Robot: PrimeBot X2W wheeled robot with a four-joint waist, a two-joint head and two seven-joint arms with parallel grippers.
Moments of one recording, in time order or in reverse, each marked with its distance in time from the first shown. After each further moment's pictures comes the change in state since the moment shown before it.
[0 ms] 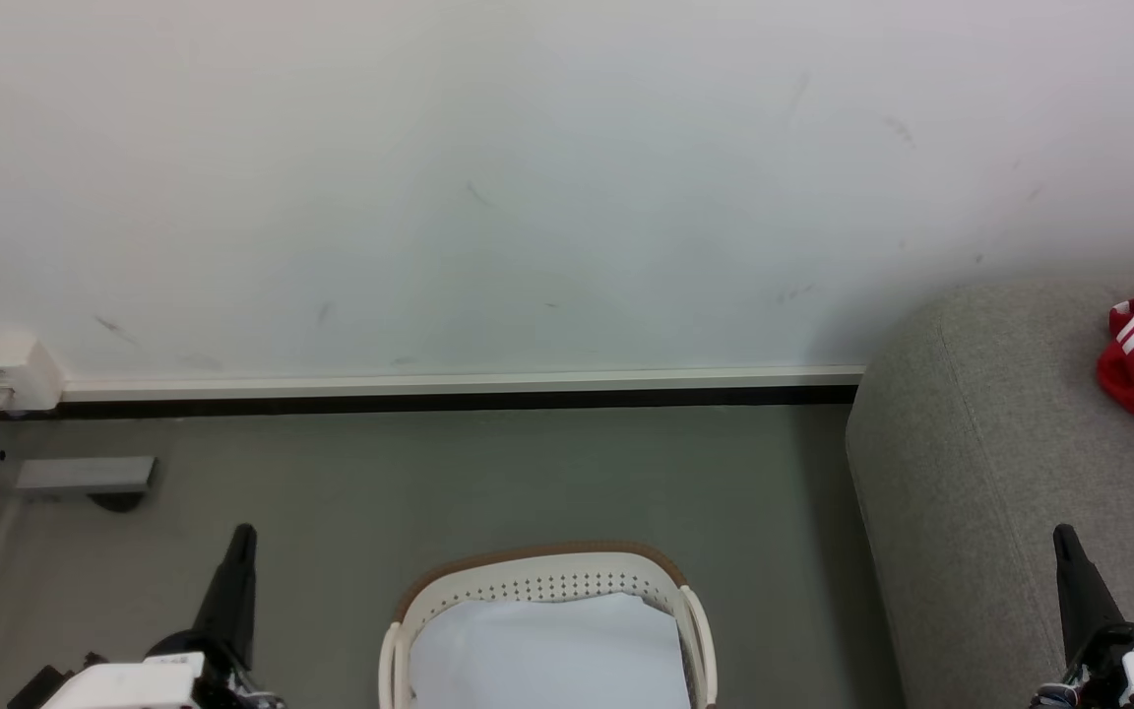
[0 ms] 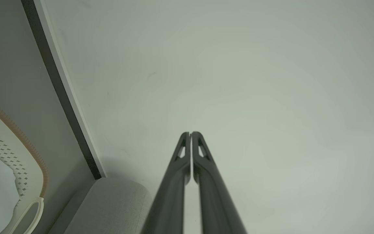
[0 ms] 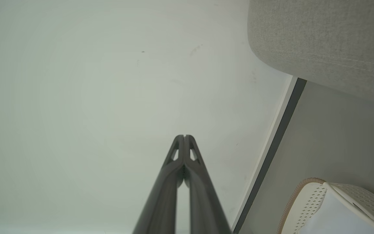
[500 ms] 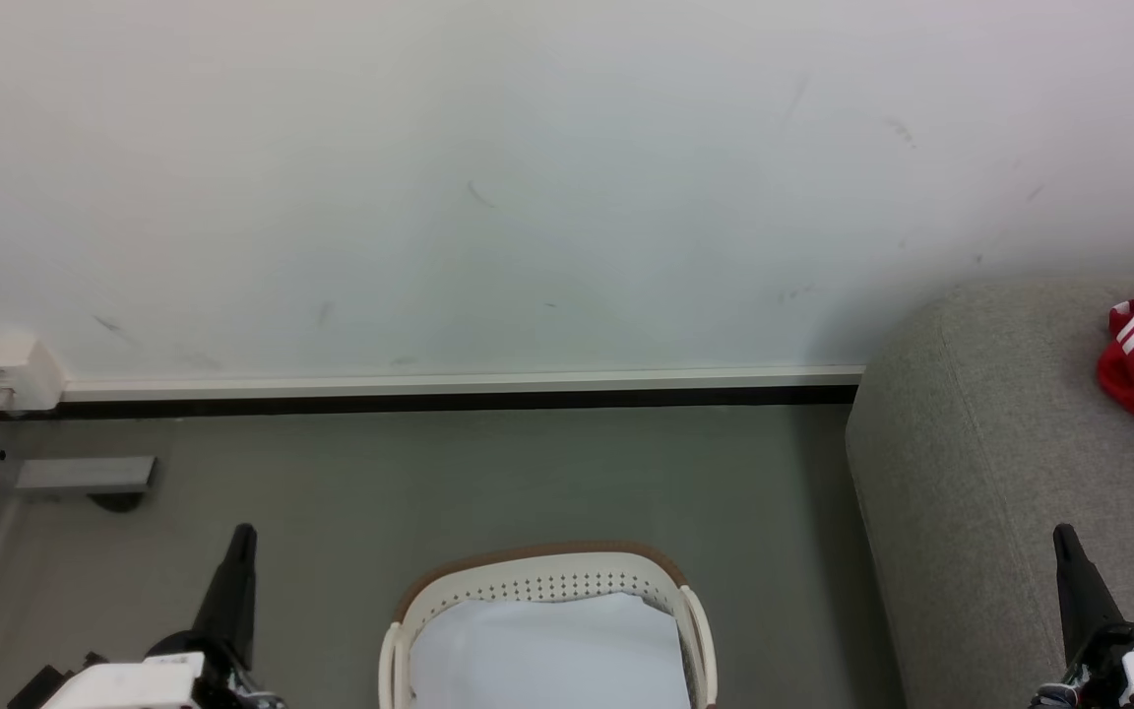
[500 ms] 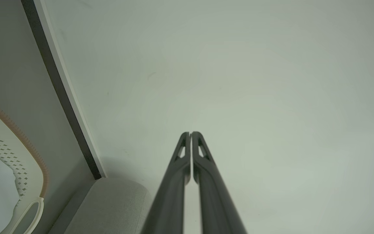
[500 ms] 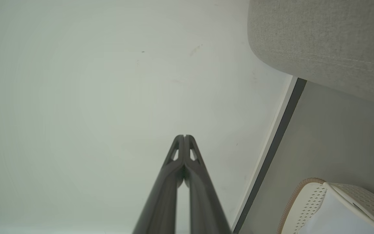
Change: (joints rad) left arm 0.000 0.000 0.000 0.000 0.000 0.000 0.000; right arm 0.000 0.000 0.000 0.000 0.000 0.000 0.000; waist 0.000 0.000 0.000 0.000
